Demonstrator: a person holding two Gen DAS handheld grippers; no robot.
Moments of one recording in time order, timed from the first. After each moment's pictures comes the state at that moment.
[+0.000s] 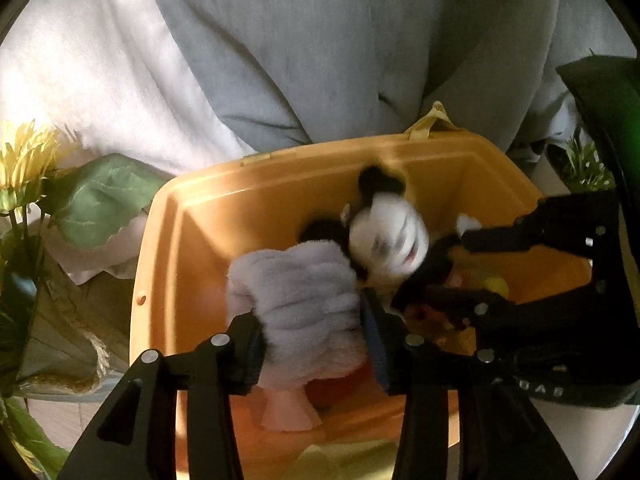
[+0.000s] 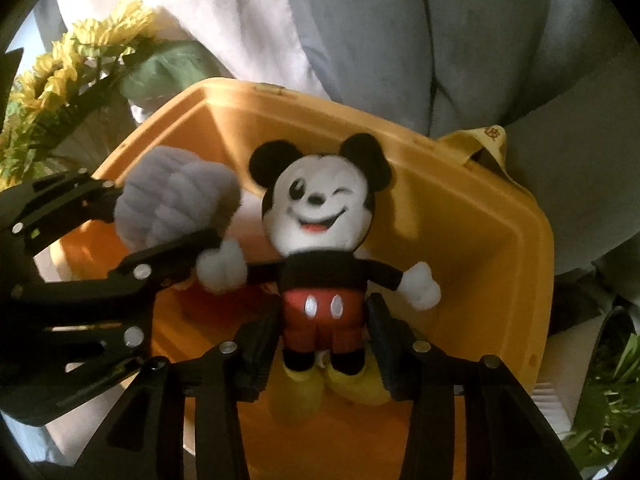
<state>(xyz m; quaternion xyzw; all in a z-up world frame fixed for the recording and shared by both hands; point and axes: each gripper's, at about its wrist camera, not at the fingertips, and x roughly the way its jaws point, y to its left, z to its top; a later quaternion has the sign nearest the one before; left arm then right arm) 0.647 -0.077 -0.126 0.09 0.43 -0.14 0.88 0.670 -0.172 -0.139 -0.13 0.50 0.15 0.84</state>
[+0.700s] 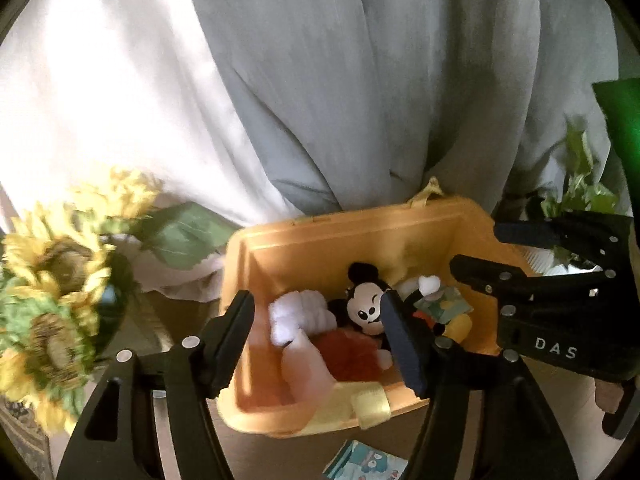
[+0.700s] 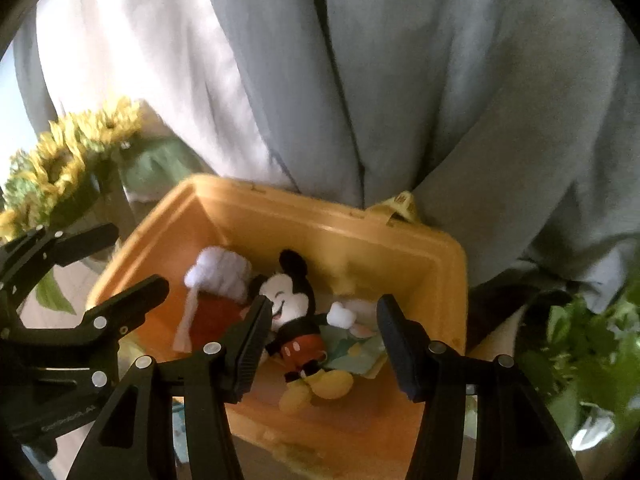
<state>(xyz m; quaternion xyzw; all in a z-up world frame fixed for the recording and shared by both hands) 0.590 -0.054 -0.059 0.07 0.34 -0.10 0.93 0.626 -0.187 -0.069 -0.08 0.39 0.08 0.91</state>
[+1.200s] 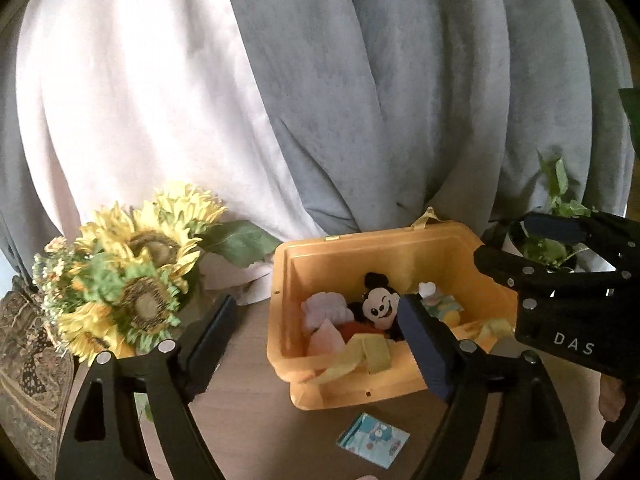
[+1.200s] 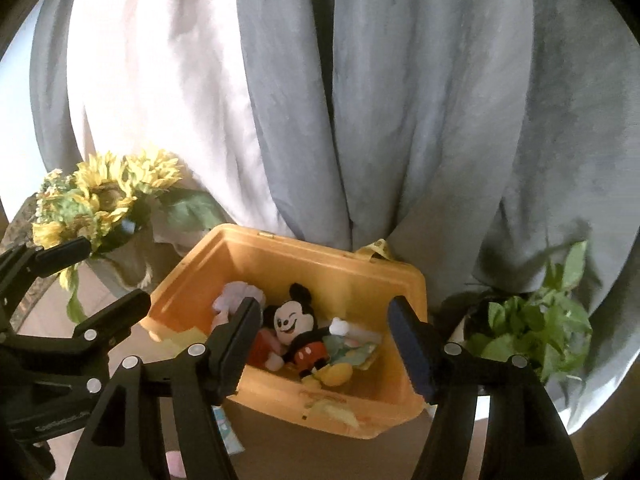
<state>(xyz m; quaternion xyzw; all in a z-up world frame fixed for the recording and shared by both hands) 0.509 -0.031 -0.024 0.07 0.28 -0.06 0.96 0.535 -0.172 -0.017 -0.09 0.29 0.05 0.95</state>
